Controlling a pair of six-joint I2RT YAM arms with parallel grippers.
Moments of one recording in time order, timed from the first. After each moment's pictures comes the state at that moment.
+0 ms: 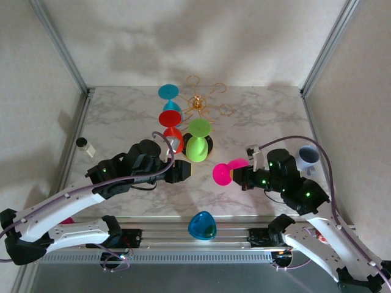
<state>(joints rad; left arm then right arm) -0.94 1.01 1.07 -0.65 0.07 -0.75 0.67 0.65 0.81 -0.73 -0.33 0.48</state>
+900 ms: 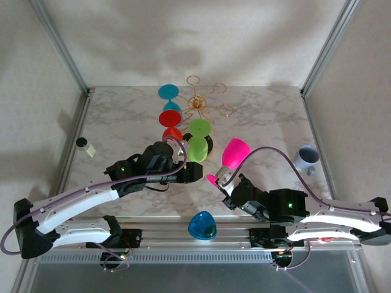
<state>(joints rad) -0.94 1.10 0.98 -0.47 0.19 -0.91 1.48 0.79 0.82 -0.72 0.67 0.17</state>
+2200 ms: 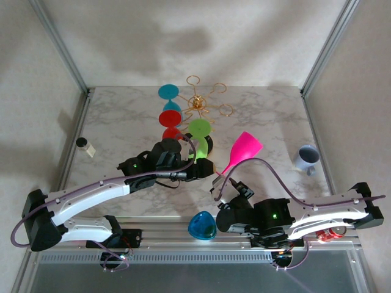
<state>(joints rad) -0.94 1.21 0.98 -0.28 0.35 -1.07 1.70 0.93 0.81 -0.78 1.15 0.28</state>
